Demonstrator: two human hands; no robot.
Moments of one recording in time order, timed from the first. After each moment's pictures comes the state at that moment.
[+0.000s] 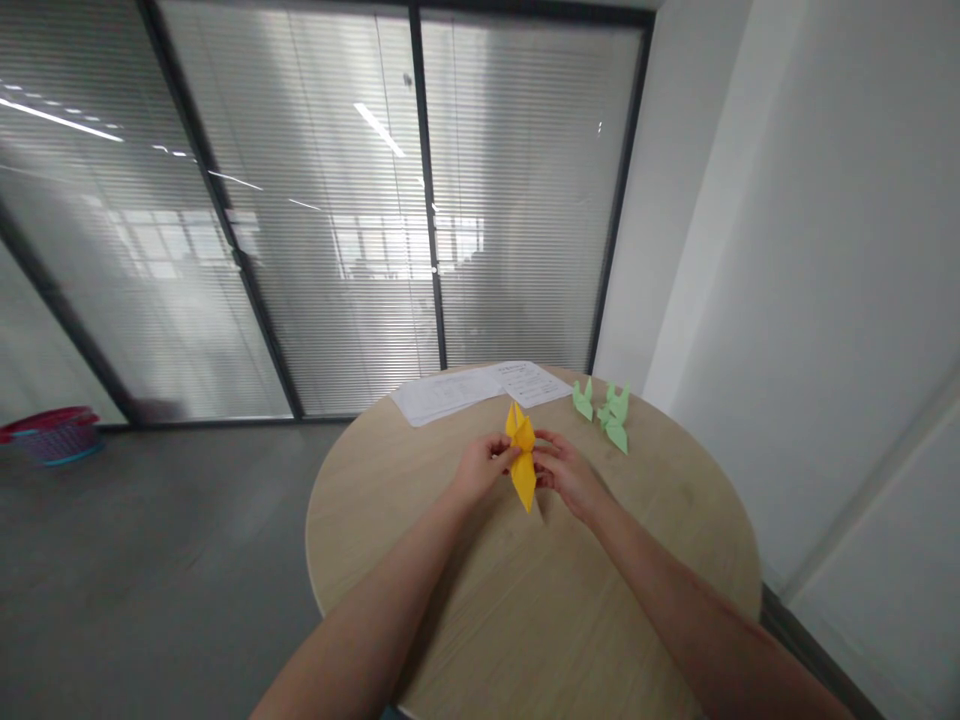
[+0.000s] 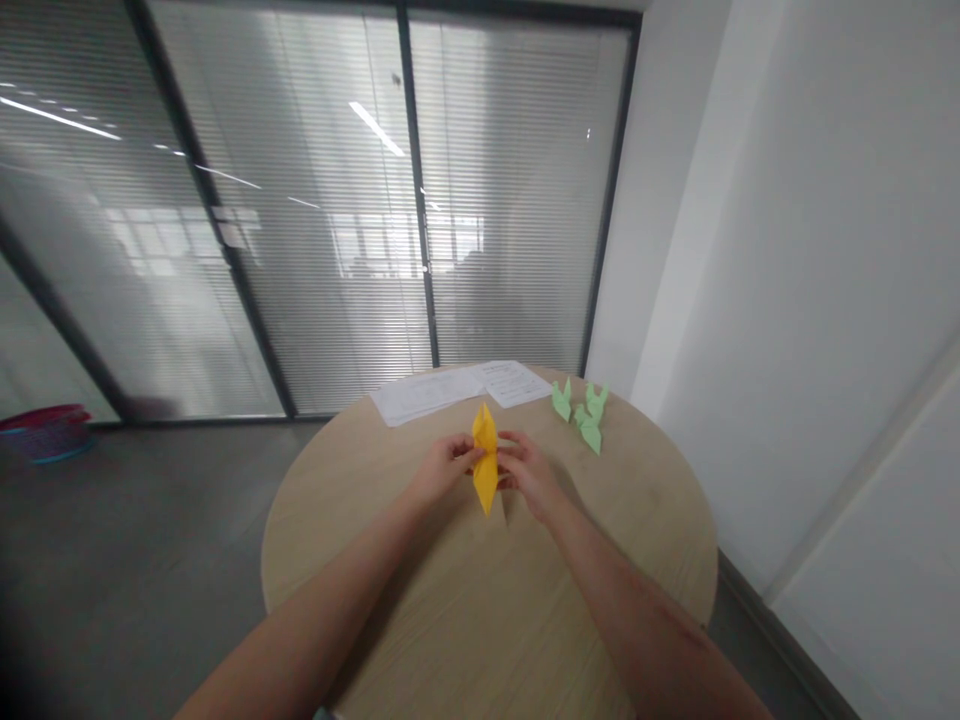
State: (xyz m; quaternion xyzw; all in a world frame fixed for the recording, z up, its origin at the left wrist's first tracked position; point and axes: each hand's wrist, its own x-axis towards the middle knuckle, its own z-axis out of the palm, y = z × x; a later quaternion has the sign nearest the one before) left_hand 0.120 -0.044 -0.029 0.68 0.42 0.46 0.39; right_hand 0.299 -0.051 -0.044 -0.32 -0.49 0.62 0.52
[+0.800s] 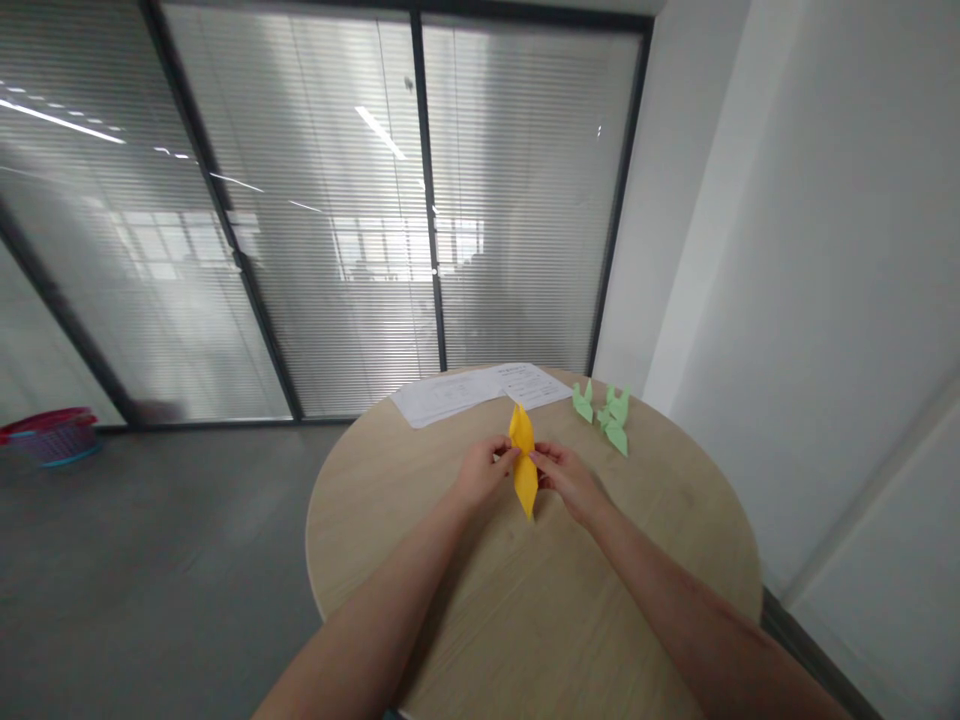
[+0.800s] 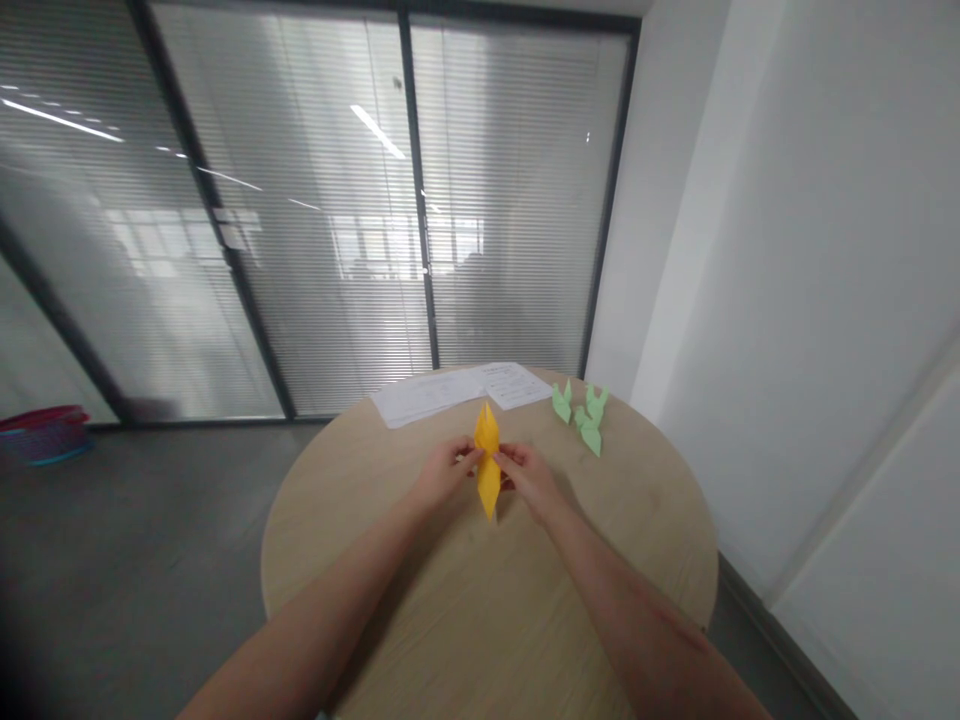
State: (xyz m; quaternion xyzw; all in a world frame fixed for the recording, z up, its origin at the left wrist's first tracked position) left_hand 0.122 -0.050 -0.024 0.72 0.45 0.44 0.30; right_hand 0.299 -0.042 -0.057 -0.35 -0.53 0.58 0.51
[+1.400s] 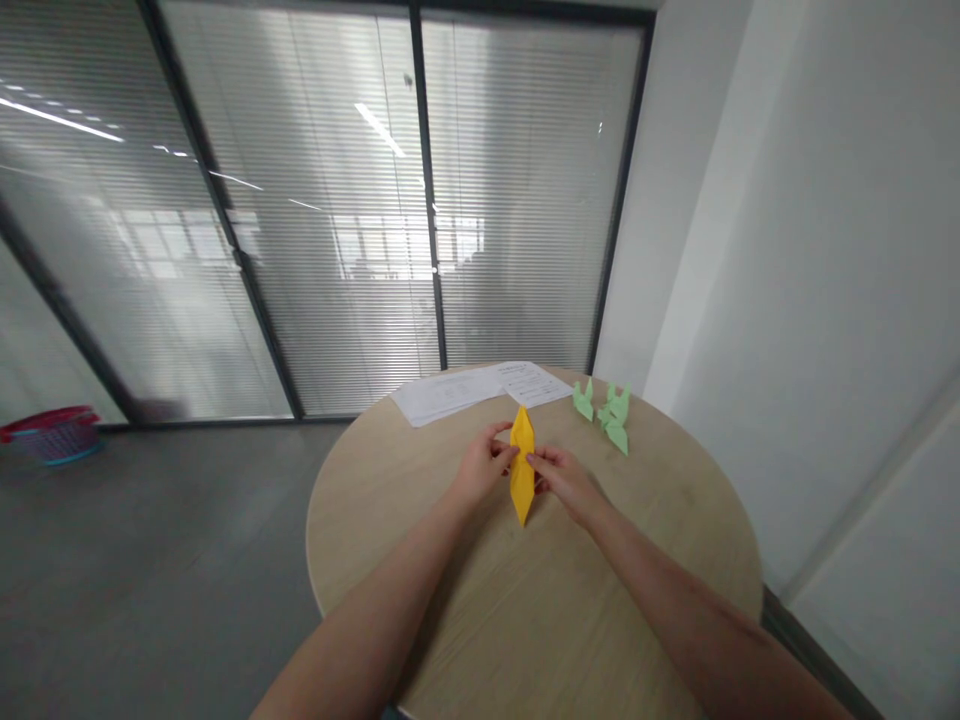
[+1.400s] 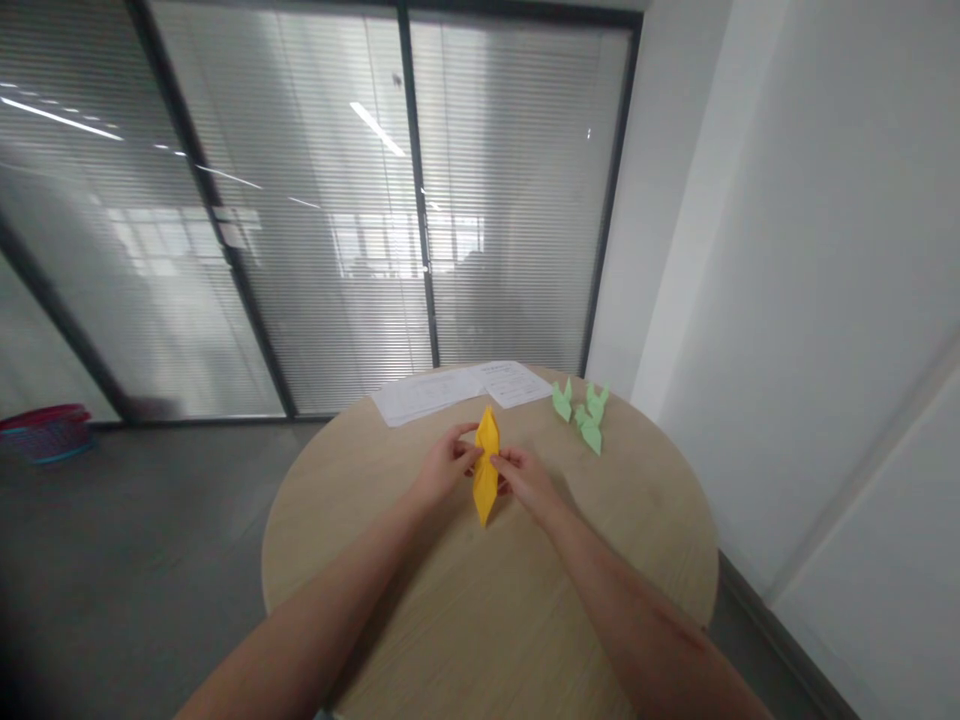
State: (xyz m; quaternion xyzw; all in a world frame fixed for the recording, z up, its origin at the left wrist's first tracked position) left_hand 0.124 -0.048 -0.025 0.65 0.44 0.49 0.38; right_hand 0.297 -0.044 -0.058 -0.38 -0.56 0.56 0.48
